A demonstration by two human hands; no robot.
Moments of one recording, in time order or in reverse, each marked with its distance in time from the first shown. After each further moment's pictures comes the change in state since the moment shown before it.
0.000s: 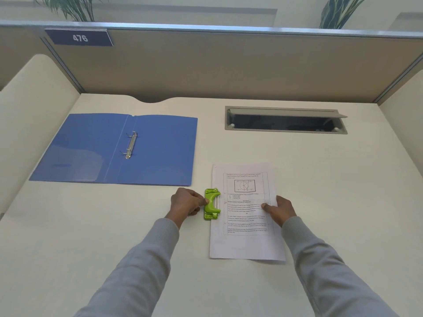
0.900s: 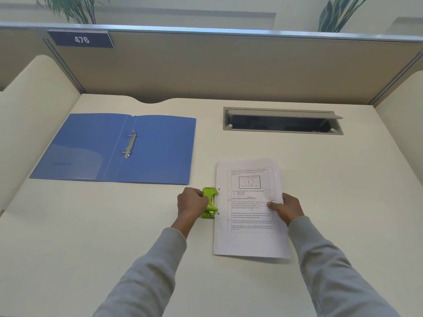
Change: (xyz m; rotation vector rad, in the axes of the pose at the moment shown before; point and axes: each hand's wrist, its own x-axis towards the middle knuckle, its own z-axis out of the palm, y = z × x) left_hand -0.029 0.002 0.023 0.165 0.174 0.215; right_hand -0.006 0.004 -0.026 0.214 0.012 -0.036
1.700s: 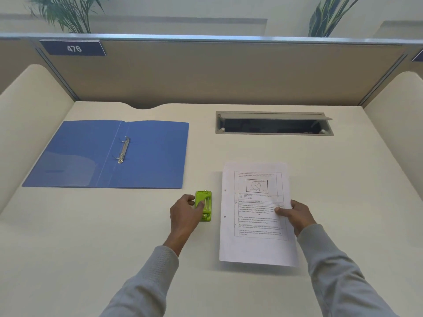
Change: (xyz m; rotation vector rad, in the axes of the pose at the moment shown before) left_hand -0.010 -0.024 0.017 -0.040 0.068 0.120; right_hand -0.005 0.016 -0.041 0.215 -0.003 0.084
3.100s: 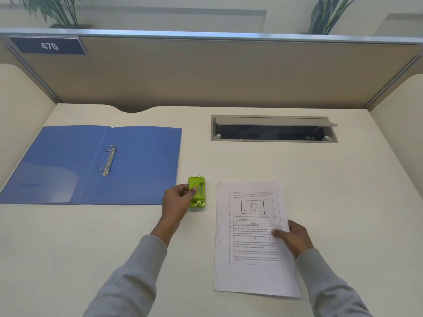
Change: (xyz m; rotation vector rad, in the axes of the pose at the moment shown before) left_hand 0.083 0.033 0.003 -0.481 -0.055 -0.061; right_hand 0.015 0.013 0.006 -0.081 0.005 0.036
